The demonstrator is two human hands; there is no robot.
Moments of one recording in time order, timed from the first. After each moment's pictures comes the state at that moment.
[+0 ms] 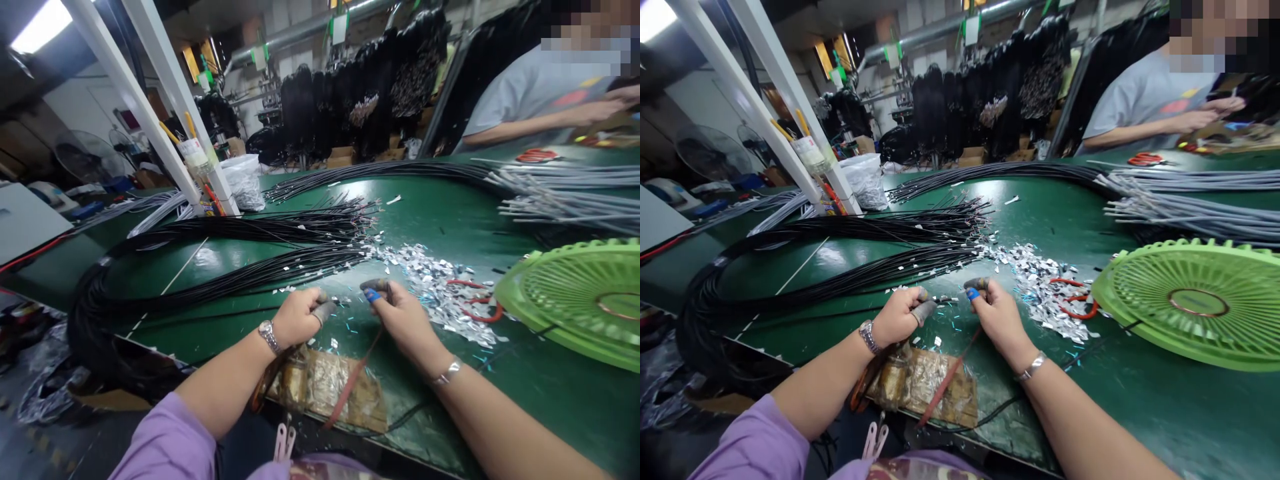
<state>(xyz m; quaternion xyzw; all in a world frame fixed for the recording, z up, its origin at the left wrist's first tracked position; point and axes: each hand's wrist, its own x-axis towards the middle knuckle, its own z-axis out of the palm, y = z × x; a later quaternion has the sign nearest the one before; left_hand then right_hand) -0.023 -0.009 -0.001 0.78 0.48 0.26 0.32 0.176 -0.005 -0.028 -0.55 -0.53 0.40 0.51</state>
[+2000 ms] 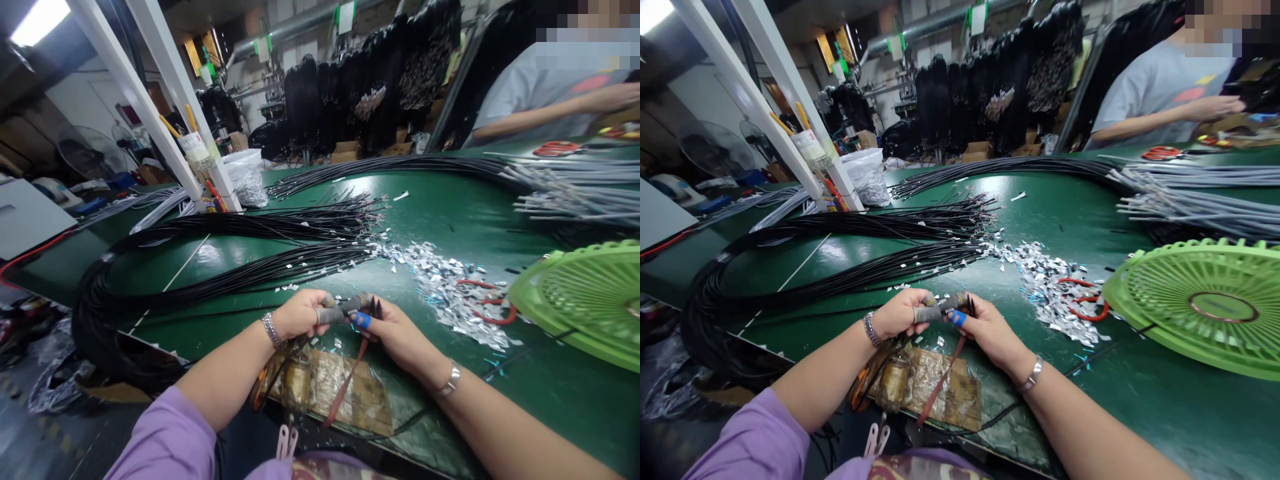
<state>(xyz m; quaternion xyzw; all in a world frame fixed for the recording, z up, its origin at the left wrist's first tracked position) -0.023 -0.001 0.005 0.61 0.44 0.19 0.63 0.159 -0.023 -0.026 -0.39 -0.52 0.61 0.44</state>
